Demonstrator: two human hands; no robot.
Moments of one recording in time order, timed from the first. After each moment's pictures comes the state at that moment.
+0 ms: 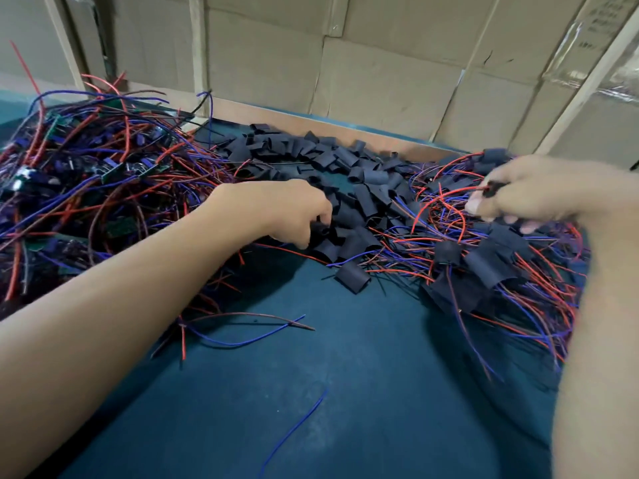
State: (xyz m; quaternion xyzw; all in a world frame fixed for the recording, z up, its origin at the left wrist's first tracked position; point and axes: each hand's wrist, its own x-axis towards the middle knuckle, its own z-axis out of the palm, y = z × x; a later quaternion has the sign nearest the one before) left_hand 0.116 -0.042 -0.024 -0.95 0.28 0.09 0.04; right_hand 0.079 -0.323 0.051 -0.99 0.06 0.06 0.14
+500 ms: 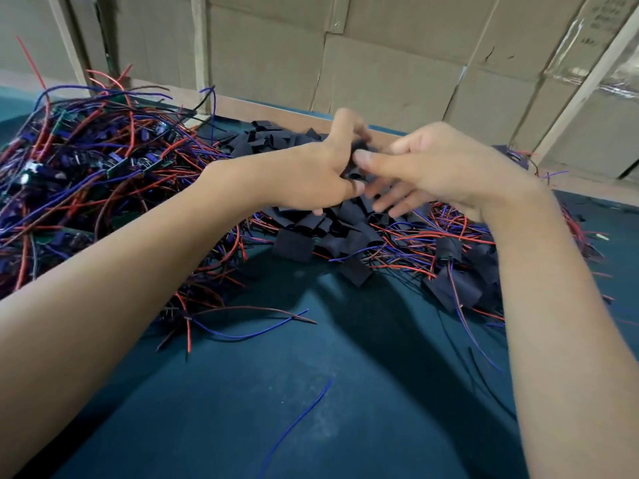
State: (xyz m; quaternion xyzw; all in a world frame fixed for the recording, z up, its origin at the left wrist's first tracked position) left_hand 0.098 -0.048 -0.001 -0.90 0.29 -0.03 -0.33; right_hand 0.069 -0.227 0.038 -0.91 -0.12 0.06 0.39
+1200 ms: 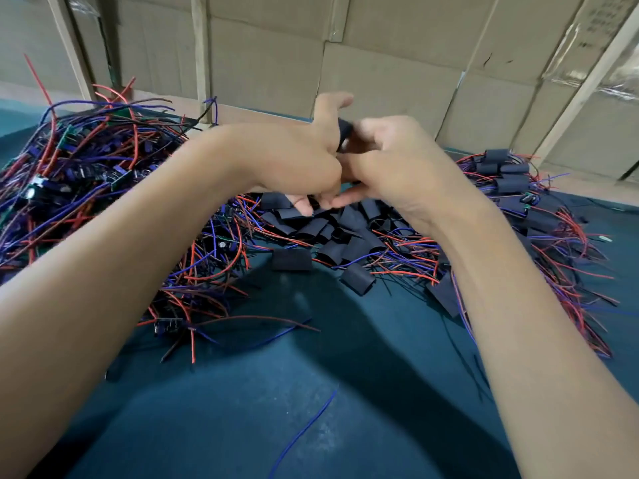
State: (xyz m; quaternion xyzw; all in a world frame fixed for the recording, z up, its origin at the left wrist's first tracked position) left_hand 0.085 -0.032 0.032 -0.88 0.22 0.09 -0.40; right_hand 0.065 -0.183 0.028 -0.83 -0.20 -0.02 0.52
